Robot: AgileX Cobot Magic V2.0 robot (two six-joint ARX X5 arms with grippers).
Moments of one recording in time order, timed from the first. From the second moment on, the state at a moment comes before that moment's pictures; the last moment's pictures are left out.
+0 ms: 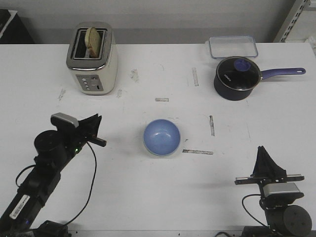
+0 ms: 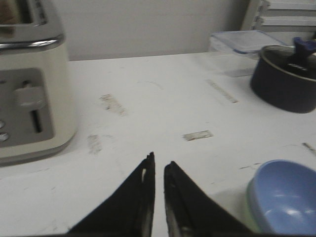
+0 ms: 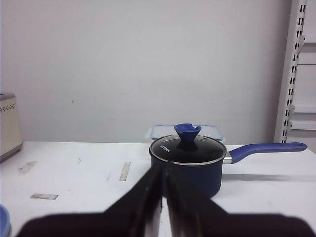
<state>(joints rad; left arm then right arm) -0.22 0.90 0.70 0.12 0.18 -0.08 0.01 0.11 0.36 -0.12 -0.07 0.03</state>
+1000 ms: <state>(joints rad) -0.04 0.19 0.34 -0.04 0.10 -0.02 0.01 0.11 0.36 -0.12 -0.07 0.03</state>
